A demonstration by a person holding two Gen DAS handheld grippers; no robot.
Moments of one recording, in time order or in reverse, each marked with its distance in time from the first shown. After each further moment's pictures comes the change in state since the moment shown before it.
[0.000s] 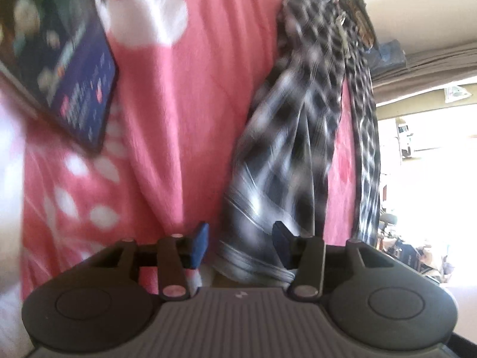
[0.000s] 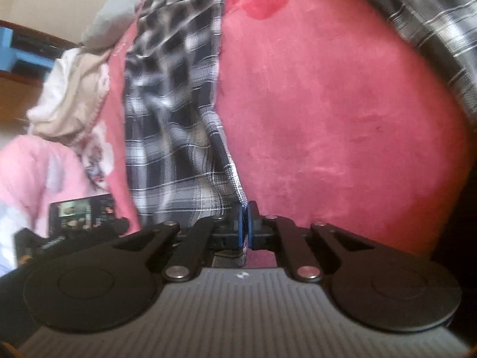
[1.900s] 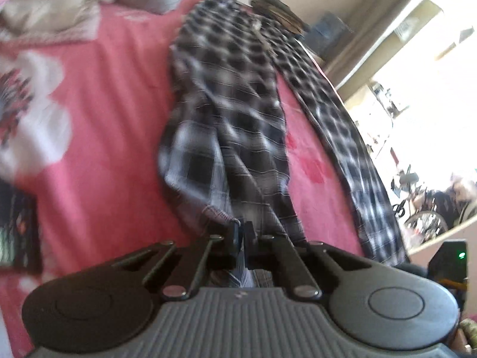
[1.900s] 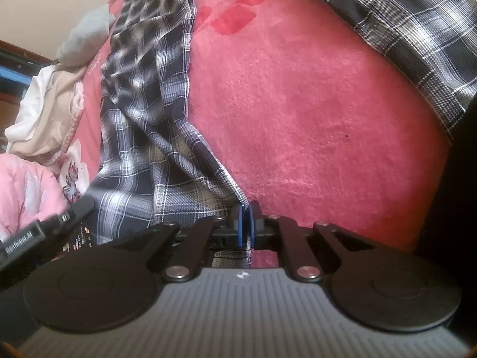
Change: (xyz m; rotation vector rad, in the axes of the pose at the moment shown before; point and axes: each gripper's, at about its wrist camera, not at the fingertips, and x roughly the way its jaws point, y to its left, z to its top) left arm 0.021 -0.098 -0.005 0.468 -0.153 0.074; right arm -0.001 -0.009 0.001 0.041 -0.061 -0.076
